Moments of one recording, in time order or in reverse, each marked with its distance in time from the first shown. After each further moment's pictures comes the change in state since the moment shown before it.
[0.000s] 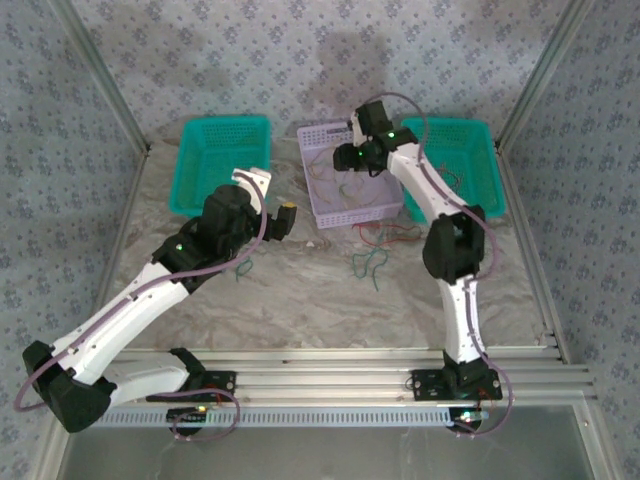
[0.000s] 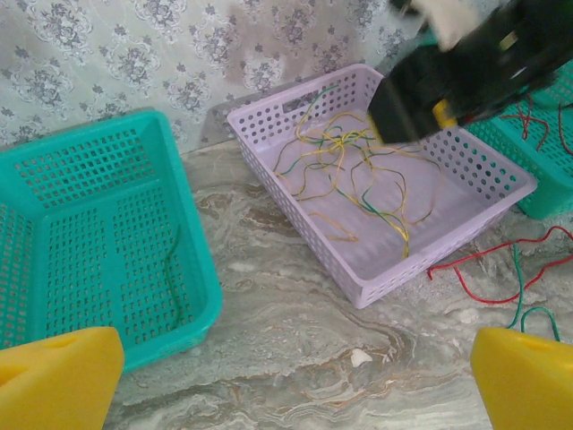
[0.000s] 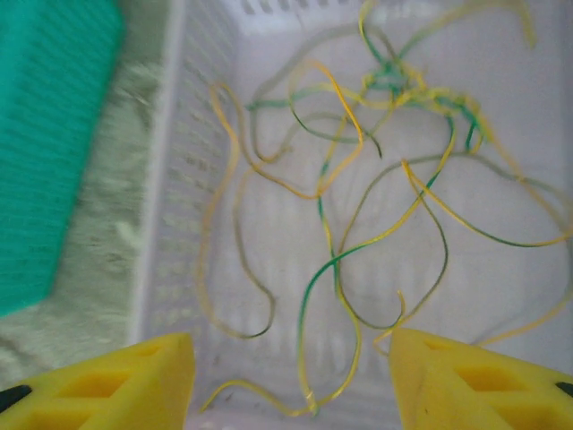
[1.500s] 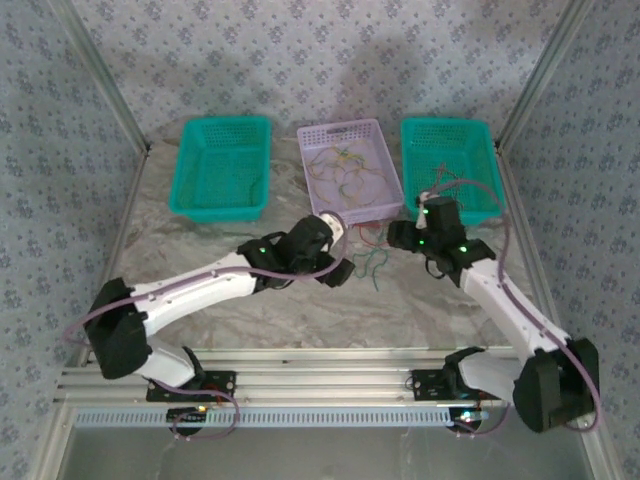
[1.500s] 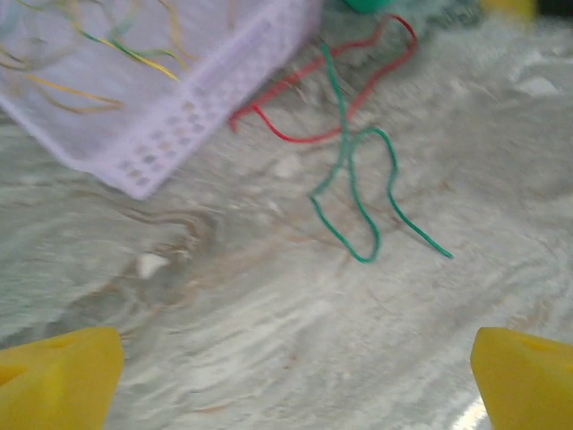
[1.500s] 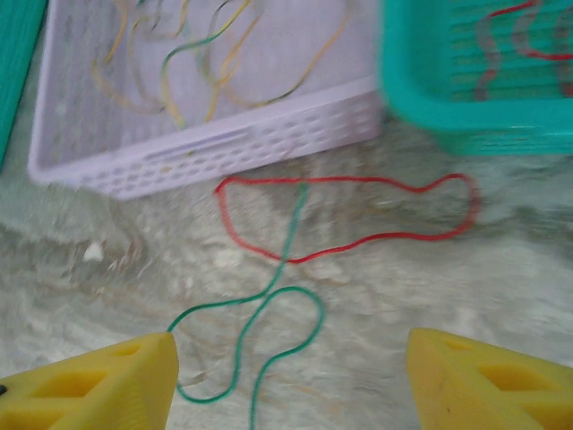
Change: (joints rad) left arm -0.265 0.371 0.001 0.008 0.160 -0.101; right arm -0.096 -1.045 -1.329 0.403 0.085 0.148
